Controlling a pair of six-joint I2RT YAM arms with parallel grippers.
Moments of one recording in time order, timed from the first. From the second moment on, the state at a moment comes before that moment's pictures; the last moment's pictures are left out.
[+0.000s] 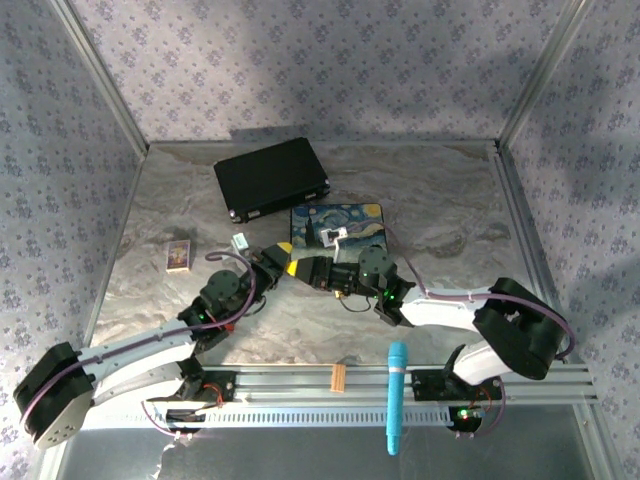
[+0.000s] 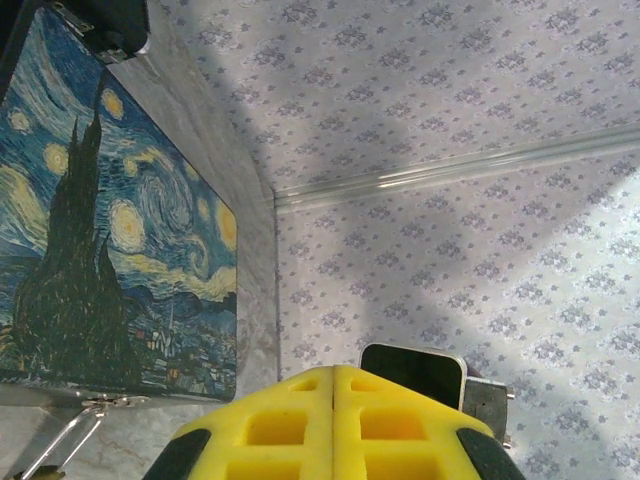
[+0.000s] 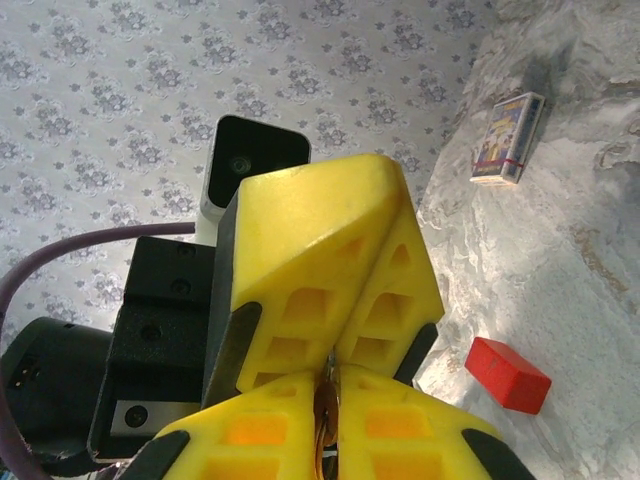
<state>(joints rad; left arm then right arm) -0.89 0.92 0.30 0.61 -0.23 -1.40 0.92 1.44 0.56 0.88 -0.41 1.20</state>
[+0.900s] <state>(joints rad) -0.92 0.96 0.31 0.57 -0.09 -1.44 0.83 1.24 0.46 0.69 -0.46 1.15</state>
